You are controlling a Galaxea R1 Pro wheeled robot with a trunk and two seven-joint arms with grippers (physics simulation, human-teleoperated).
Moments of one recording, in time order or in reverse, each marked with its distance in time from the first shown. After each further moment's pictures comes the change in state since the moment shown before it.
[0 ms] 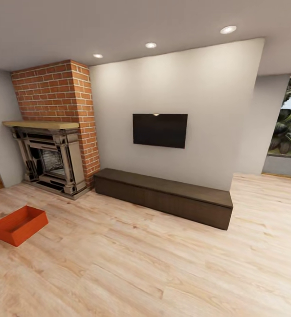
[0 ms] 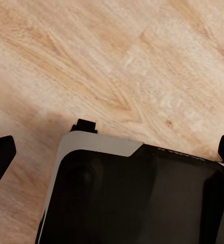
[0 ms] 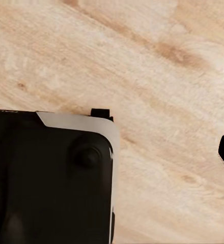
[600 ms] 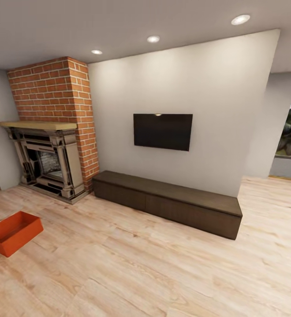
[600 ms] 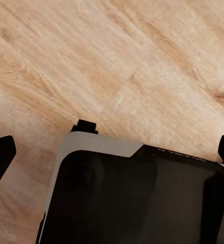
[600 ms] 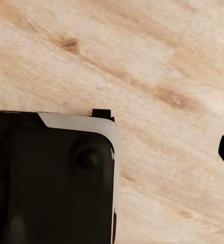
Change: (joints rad) left arm 0.000 0.001 0.000 0.000 0.000 -0.002 0.000; right arm 0.000 0.002 -0.003 0.000 -0.001 -0.001 0.000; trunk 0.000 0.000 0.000
